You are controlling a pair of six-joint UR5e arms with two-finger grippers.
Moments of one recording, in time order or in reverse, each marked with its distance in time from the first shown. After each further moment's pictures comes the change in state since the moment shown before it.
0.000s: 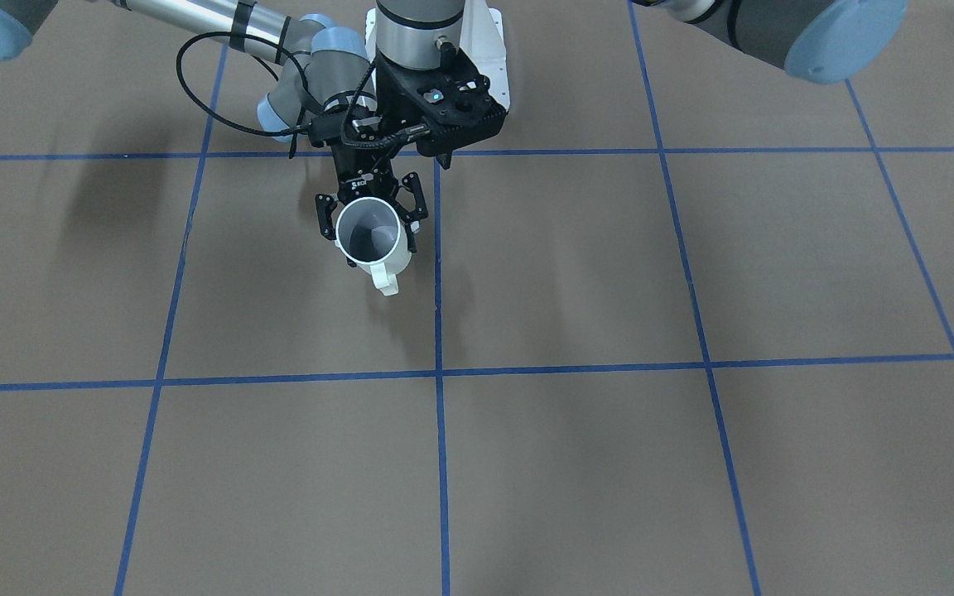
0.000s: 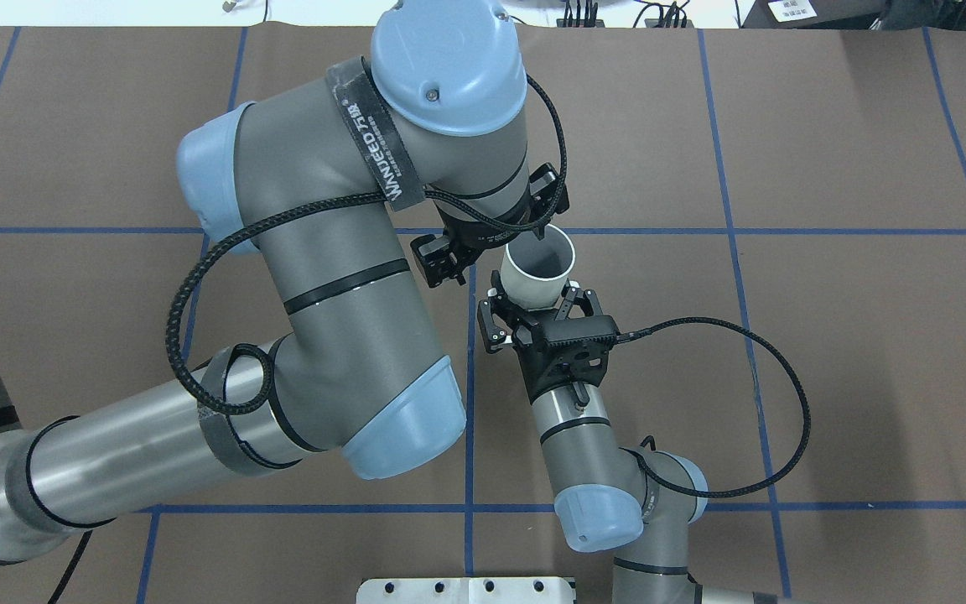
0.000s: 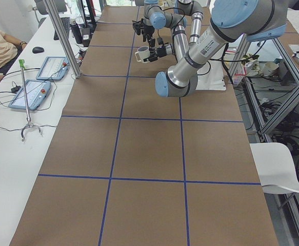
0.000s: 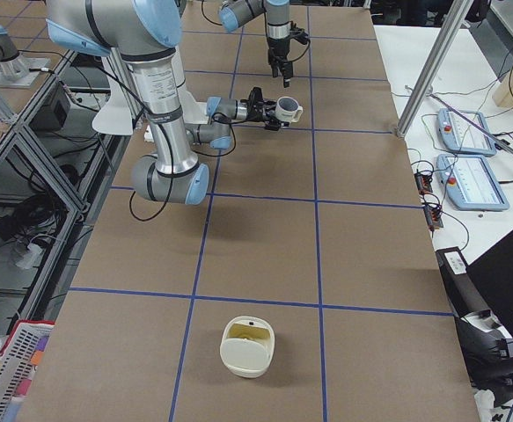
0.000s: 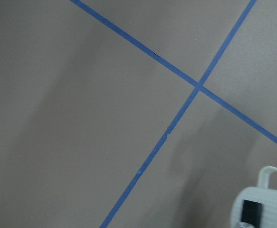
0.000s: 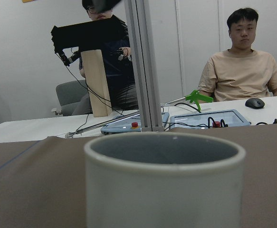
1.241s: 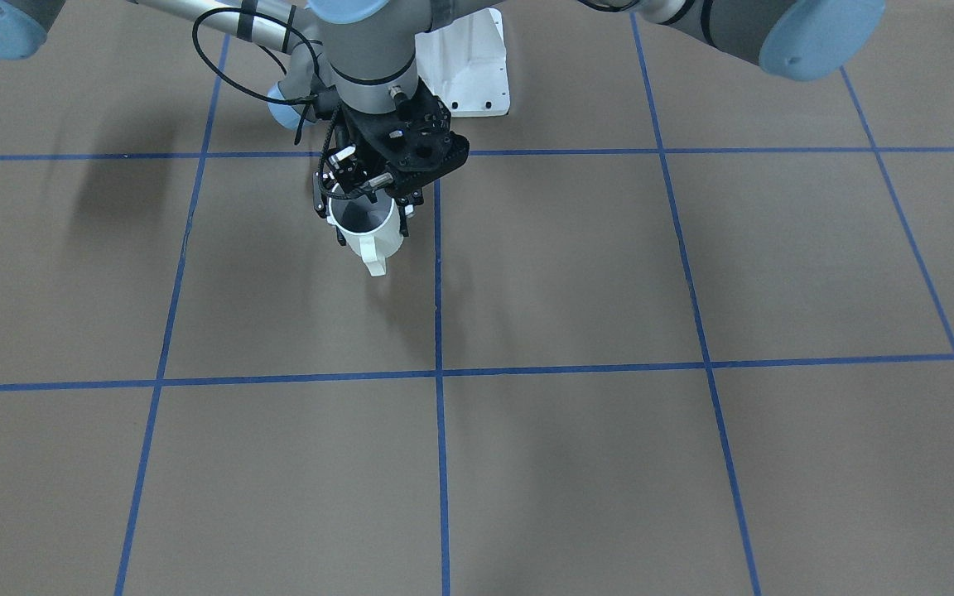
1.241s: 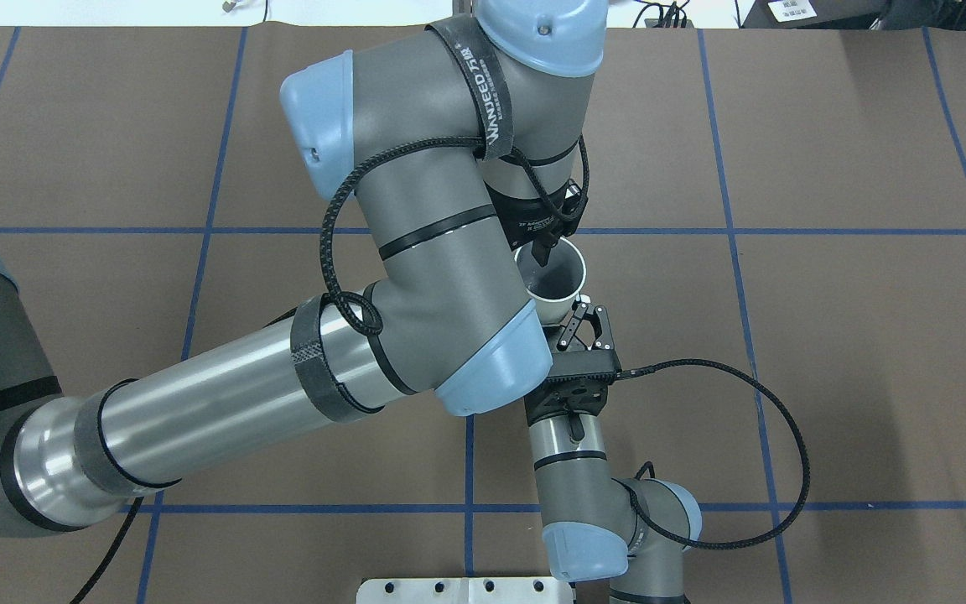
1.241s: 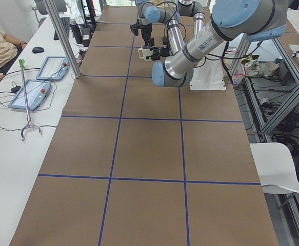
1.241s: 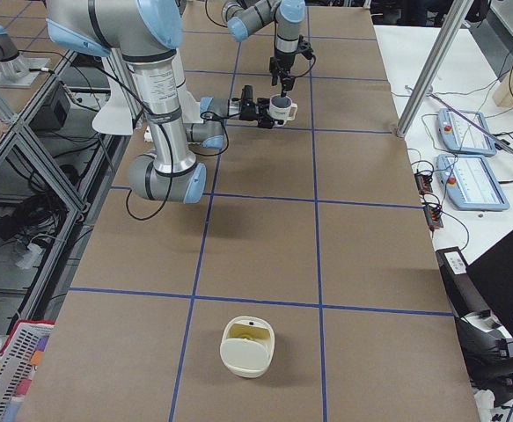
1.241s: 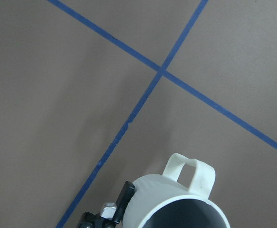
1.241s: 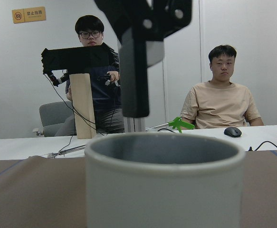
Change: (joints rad) left arm -0.019 -0.126 0.182 0.175 -0.166 0.097; right arm -0.050 0.000 -0.002 -0.017 -0.174 -0.011
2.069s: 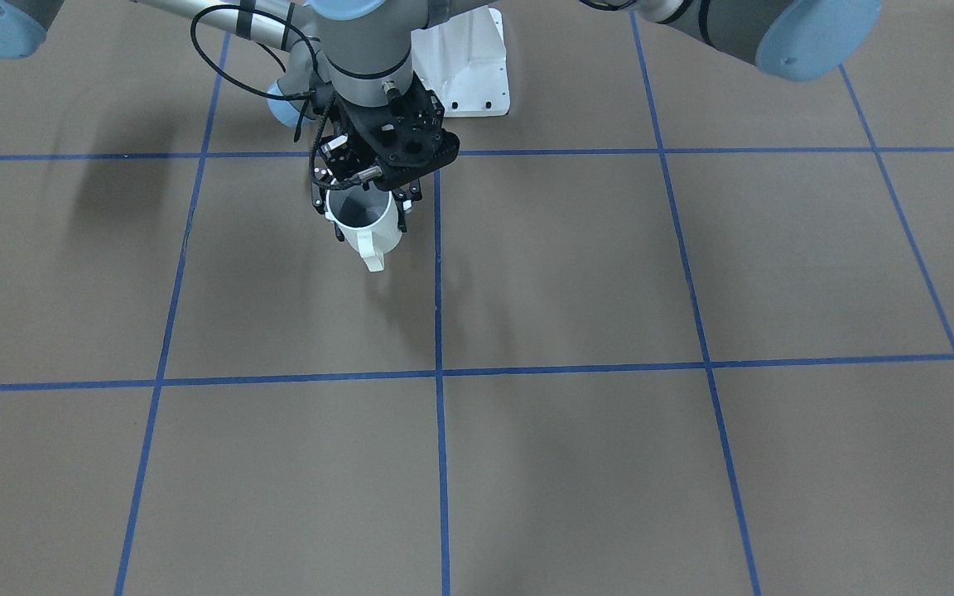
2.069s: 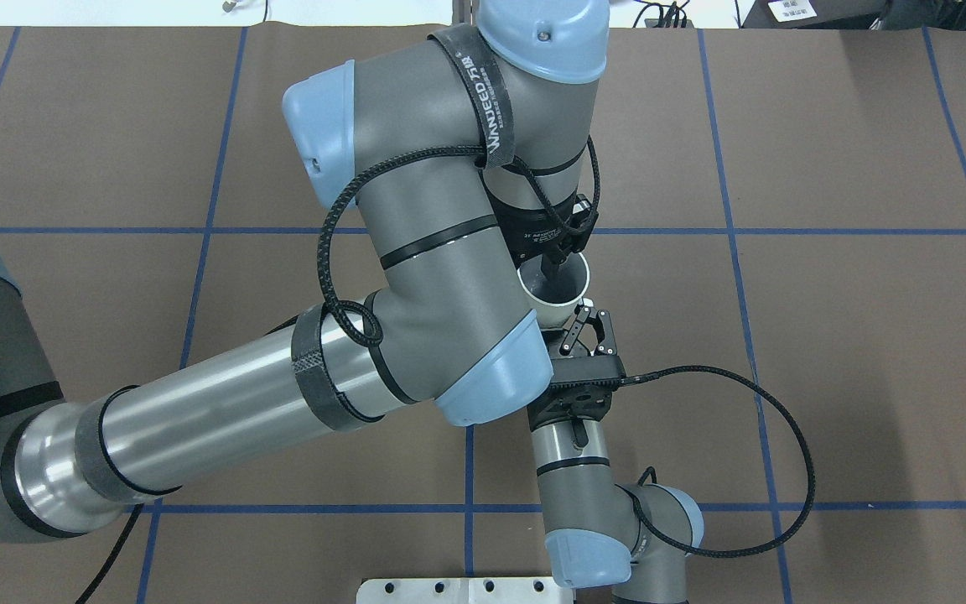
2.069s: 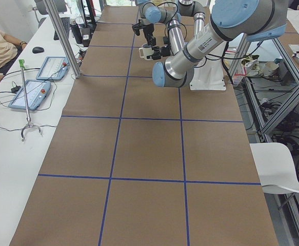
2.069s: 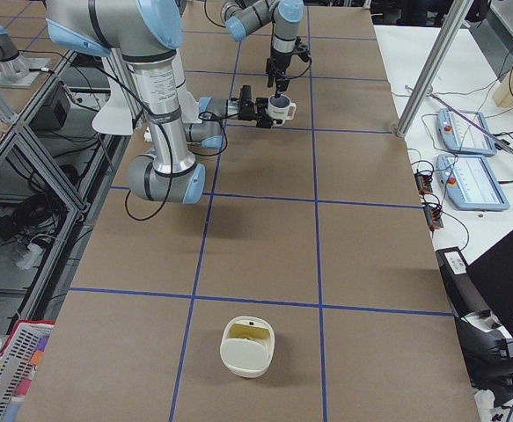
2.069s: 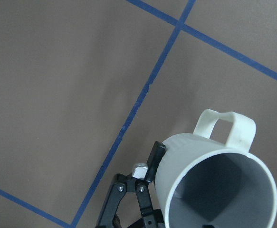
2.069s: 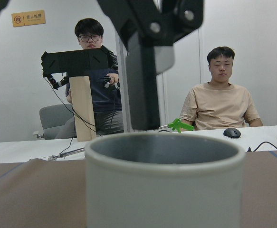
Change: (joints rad) left arm 0.009 0.004 0.005 -0.036 -0.019 0.018; right arm -0.012 -0.009 0.010 0.011 -0.018 0.000
